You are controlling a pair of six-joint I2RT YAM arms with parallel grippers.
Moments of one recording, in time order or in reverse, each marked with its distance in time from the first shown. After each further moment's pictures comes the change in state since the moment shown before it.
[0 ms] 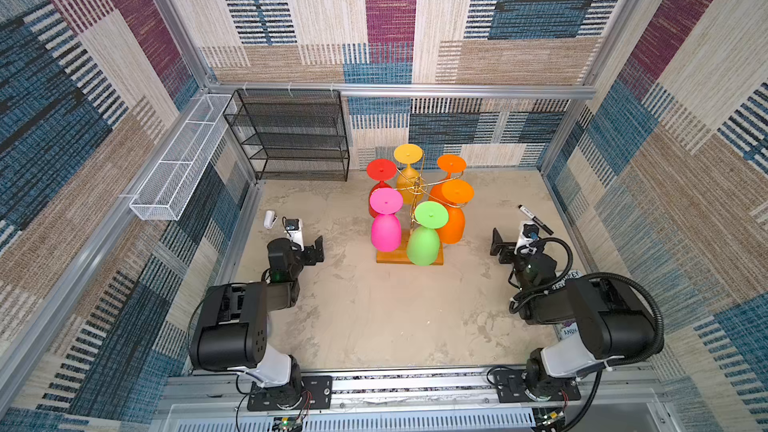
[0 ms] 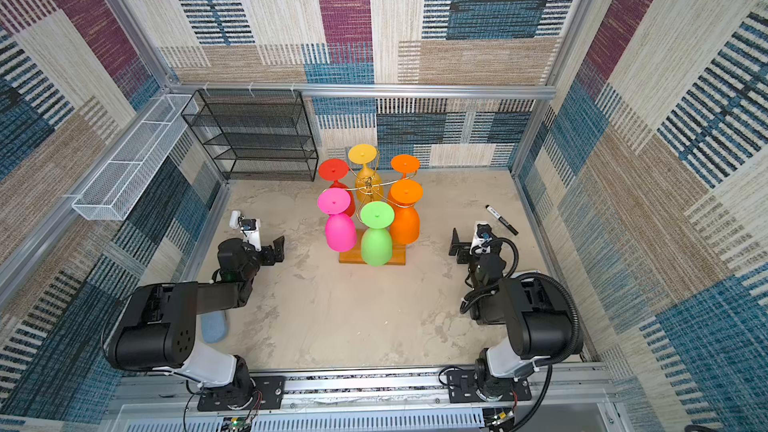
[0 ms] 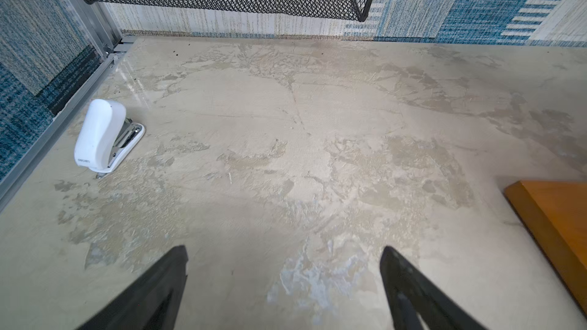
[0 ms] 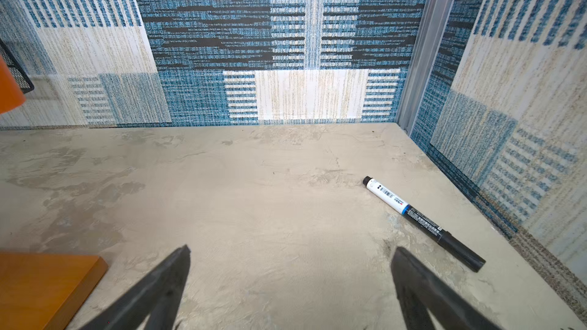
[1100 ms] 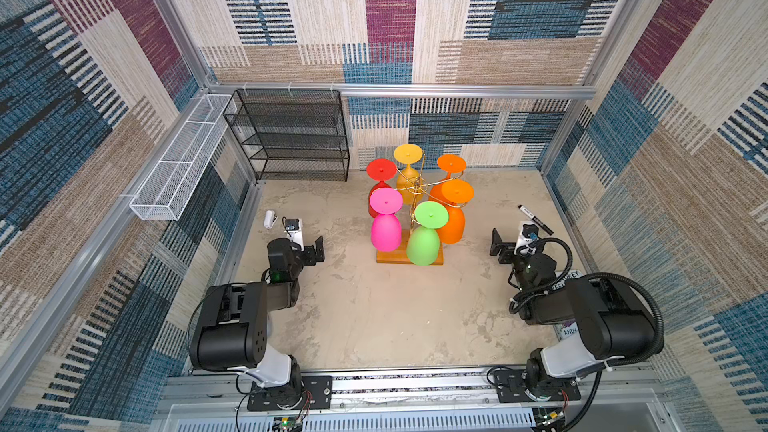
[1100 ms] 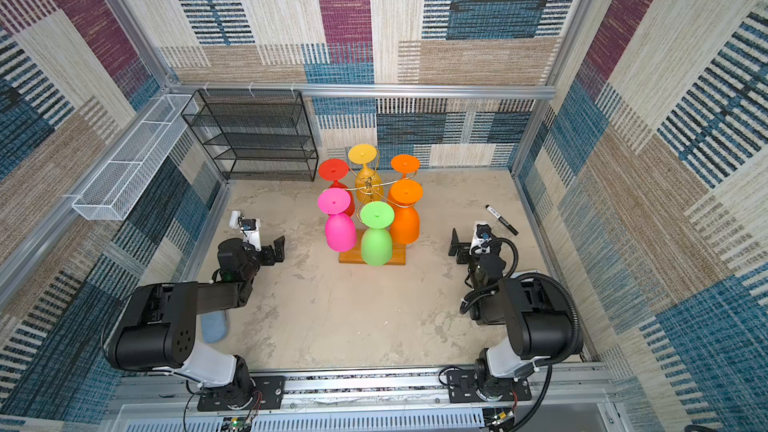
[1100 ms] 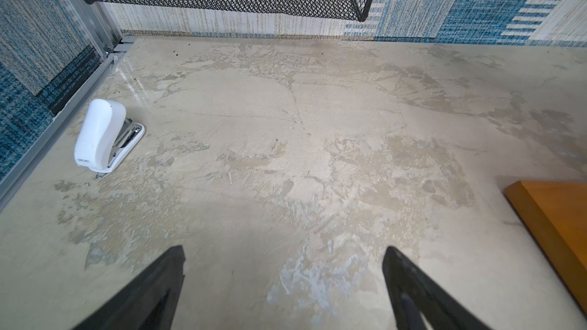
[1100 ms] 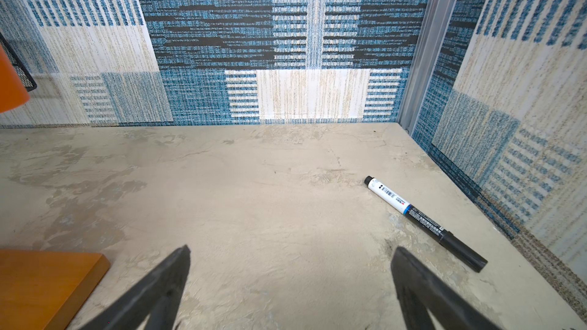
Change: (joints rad) left arm 0.000 0.000 0.000 0.000 0.000 0.000; right arm 0.000 -0.001 0.000 0.000 0.000 0.000
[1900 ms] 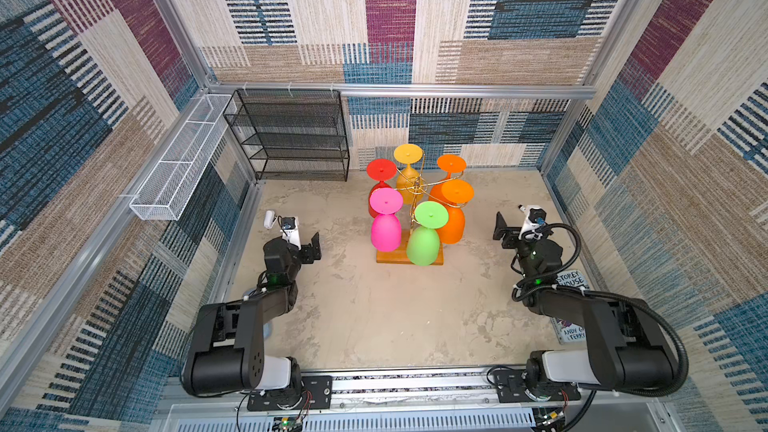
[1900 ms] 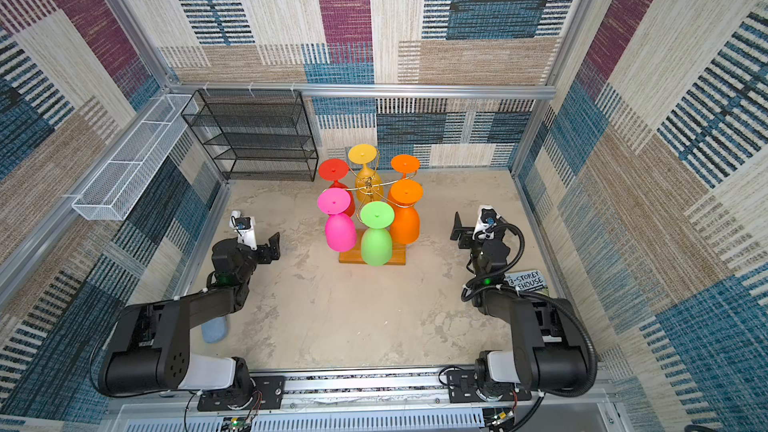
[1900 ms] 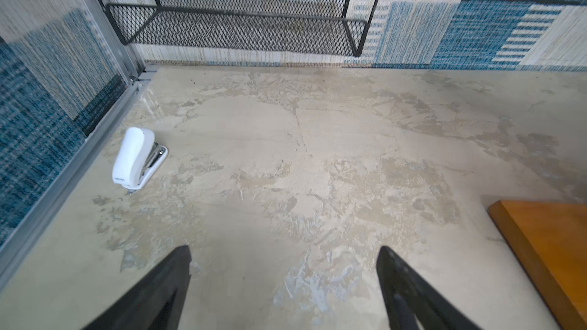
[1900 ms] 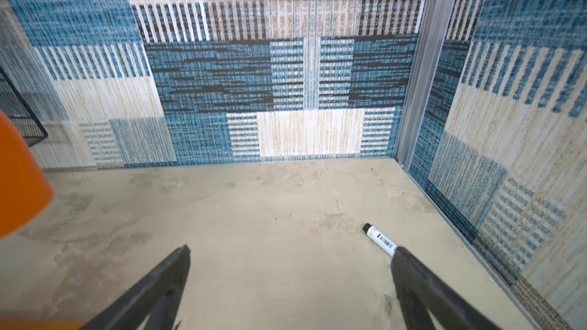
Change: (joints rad) left arm -0.011 -0.157 -0.022 -0.050 -0.051 -0.003; right arm 0.000 -0.203 0.149 -0.275 0.011 0.042
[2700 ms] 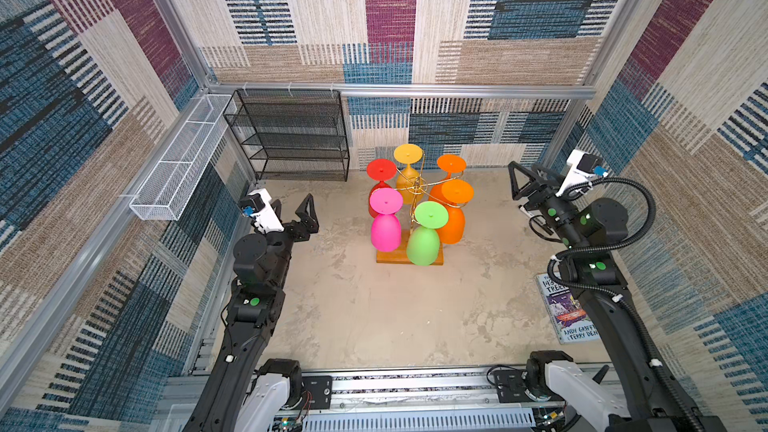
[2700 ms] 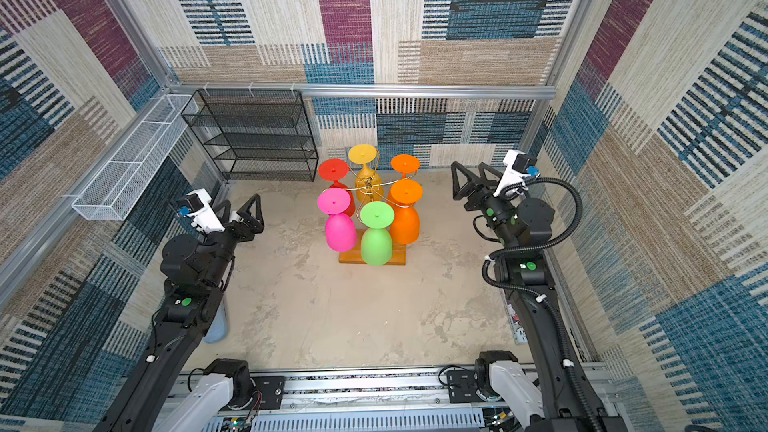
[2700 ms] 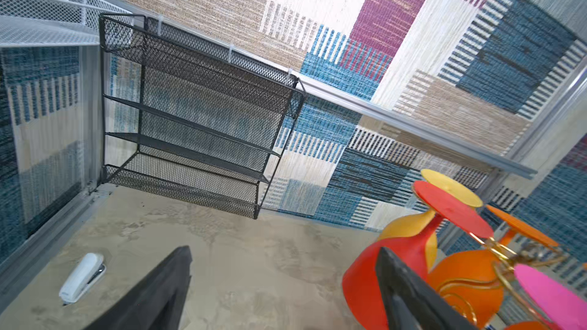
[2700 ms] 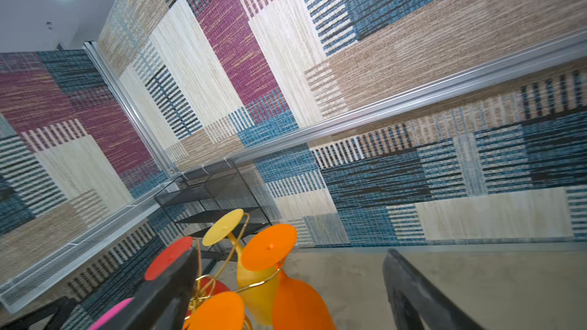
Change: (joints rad) left arm -0.153 -0.610 0.299 -0.518 -0.026 -0.382; right arm 0.000 -0.342 0.619 -0.756 -0.459 0.526
